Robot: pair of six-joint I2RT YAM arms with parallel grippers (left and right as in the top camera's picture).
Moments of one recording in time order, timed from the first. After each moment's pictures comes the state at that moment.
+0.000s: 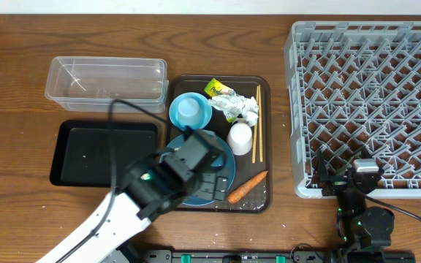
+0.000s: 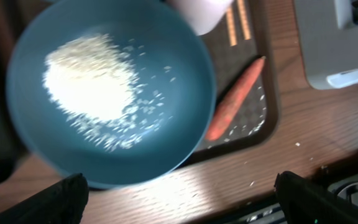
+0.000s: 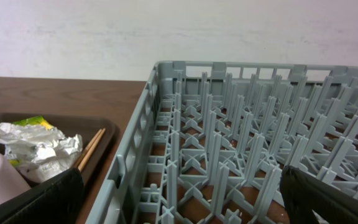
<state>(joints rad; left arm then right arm) -0.82 1.18 1.09 -1.07 -0.01 -0.58 0.02 0.01 0.01 -0.07 -0.03 0.01</state>
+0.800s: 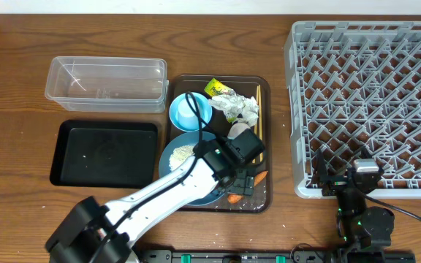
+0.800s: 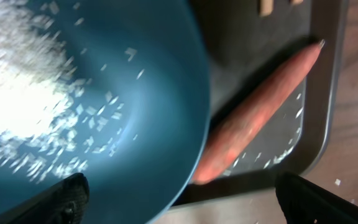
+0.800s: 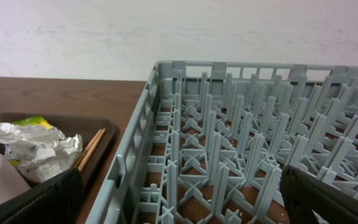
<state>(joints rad) -0.89 1.61 1.09 -0.89 0.02 -0.73 0.02 0.01 0.01 -0.07 -0.03 0.01</state>
